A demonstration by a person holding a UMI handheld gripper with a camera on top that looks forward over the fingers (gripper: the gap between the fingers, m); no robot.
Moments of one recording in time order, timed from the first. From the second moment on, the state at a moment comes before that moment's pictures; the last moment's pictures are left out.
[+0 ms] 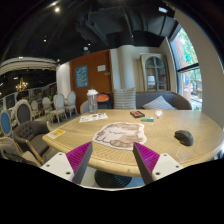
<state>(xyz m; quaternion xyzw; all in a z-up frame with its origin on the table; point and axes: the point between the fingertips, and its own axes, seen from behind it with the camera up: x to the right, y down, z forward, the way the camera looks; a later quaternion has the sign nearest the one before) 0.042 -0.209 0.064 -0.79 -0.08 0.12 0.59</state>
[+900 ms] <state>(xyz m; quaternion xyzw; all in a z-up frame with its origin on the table) 0.362 -0.036 -0.016 -0.89 0.07 -0.05 0.44</state>
